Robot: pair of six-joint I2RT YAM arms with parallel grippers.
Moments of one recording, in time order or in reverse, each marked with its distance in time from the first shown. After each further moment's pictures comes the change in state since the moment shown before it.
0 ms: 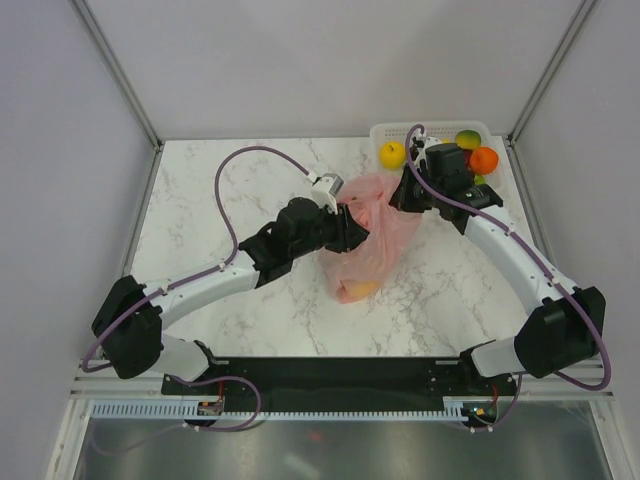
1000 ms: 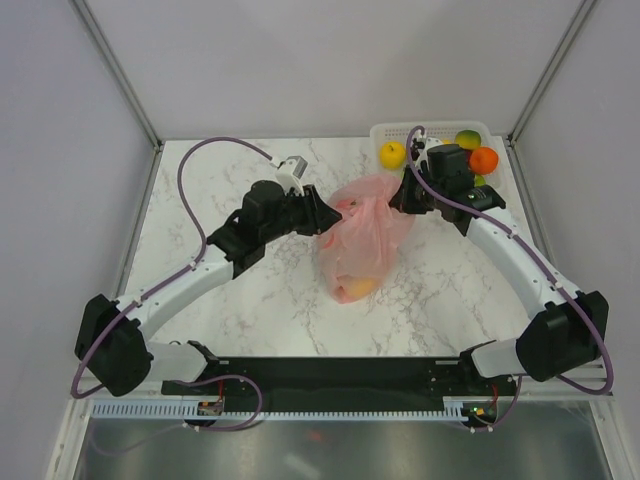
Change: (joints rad) left arm 0.187 -0.114 0.001 -0.117 0.095 0.001; right arm 0.000 -0.018 -0.002 -0.023 -0.003 -0.024
